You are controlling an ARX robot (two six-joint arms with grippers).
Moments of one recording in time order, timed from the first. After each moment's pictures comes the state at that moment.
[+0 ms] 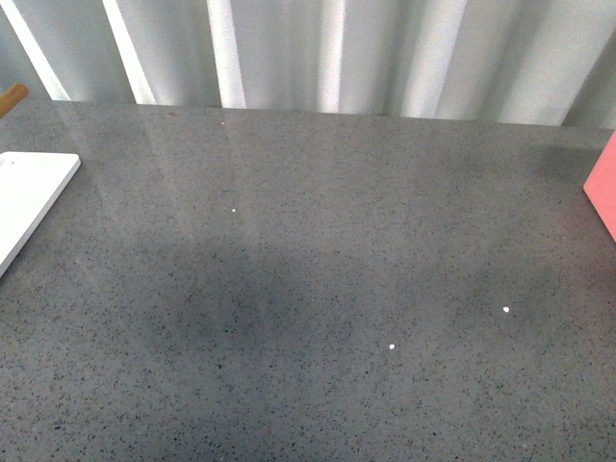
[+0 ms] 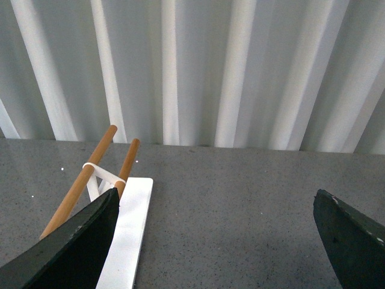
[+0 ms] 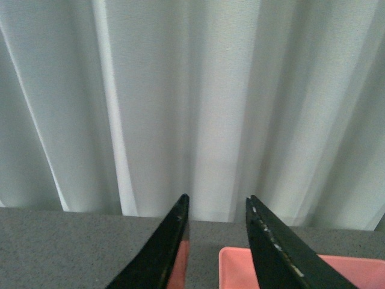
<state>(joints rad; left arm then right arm) 0.00 0.00 0.02 0.00 0.00 0.00 -0.19 1.33 0.51 0.84 -0.20 -0.03</state>
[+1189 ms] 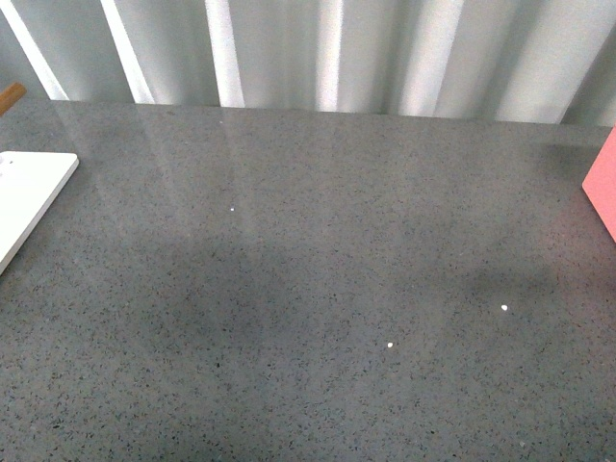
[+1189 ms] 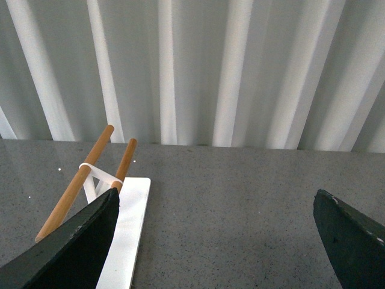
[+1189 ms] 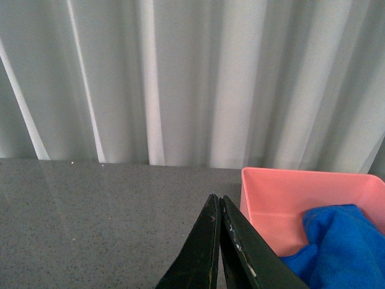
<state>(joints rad) 0.00 0.00 0.02 0.00 0.00 0.00 0.00 0.58 0.02 0.57 -0.01 -0.02</state>
